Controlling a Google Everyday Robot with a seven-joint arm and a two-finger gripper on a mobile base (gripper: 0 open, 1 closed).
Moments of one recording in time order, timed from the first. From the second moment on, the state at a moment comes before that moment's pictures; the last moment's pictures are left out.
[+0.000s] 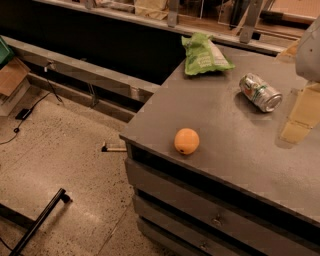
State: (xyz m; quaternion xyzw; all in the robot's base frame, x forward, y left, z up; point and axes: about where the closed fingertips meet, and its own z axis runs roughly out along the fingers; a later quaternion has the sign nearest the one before) arm 0.438 -0.216 0.977 -0.60 0.78 -0.04 0.16
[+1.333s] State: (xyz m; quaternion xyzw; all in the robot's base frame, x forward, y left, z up) arm 0.530 -0.195 0.975 -0.55 0.82 -0.04 0.14
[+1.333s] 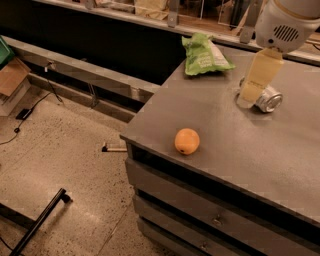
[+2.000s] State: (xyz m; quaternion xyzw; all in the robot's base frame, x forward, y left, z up) arm 0.600 -0.201 0.960 -0.45 0.88 0.00 0.16
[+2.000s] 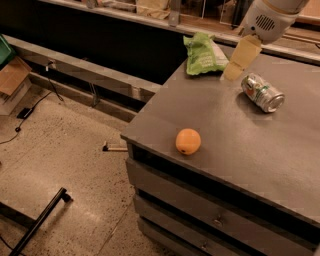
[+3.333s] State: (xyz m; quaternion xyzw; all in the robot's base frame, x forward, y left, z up) arm 0.662 -0.257 0.882 -0.31 0.94 -0.07 0.11
